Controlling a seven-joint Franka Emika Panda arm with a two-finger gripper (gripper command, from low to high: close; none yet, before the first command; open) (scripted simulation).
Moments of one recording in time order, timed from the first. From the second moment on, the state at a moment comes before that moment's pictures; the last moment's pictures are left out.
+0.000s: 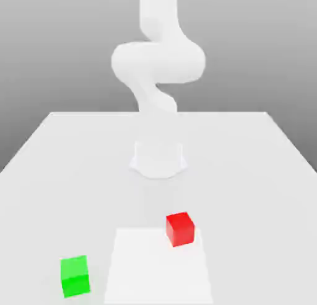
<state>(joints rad) 0.01 -0.74 0.00 -2.36 0.00 2.35 0.78</state>
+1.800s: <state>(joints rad) -0.18 0.19 -0.16 -2.48 0.07 2.66 0.39</state>
